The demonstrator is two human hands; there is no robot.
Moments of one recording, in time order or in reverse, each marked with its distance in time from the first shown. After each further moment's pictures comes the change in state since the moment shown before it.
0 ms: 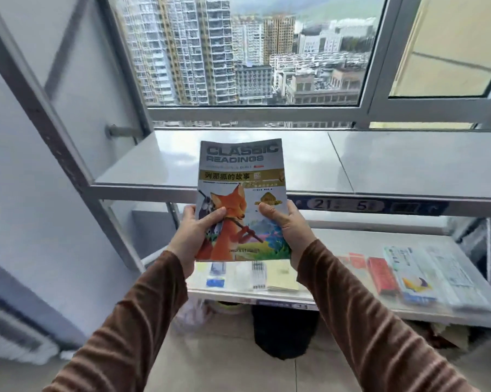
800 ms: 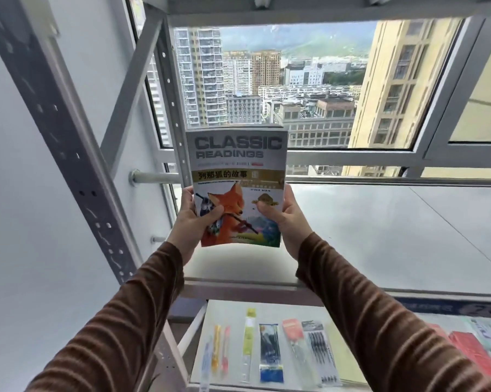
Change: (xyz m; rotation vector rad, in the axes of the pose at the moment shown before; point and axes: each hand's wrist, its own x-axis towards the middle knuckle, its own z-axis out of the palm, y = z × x) left_hand 0.276 0.138 -0.197 -0.009 -0.185 0.350; right_hand 0.264 -0.004 0.224 -0.070 -0.149 -0.287
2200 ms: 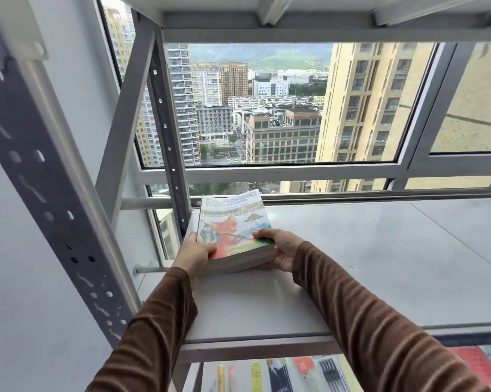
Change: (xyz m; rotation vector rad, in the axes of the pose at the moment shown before) left_hand 0.084 -0.027 -0.041 0.264 0.086 -0.360; right_hand 0.090 0.037 0.020 -0.019 0.224 0.682
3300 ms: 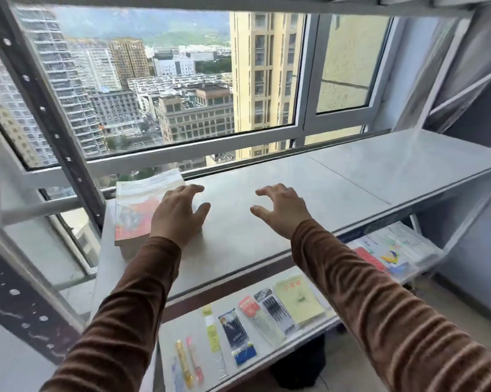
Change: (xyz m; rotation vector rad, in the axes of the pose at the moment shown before) left_hand -0.078 0.044 0.085 0.884 -0.158 0.733; right_hand -0.151 0.033 -0.093 -1.183 0.781 -0.494
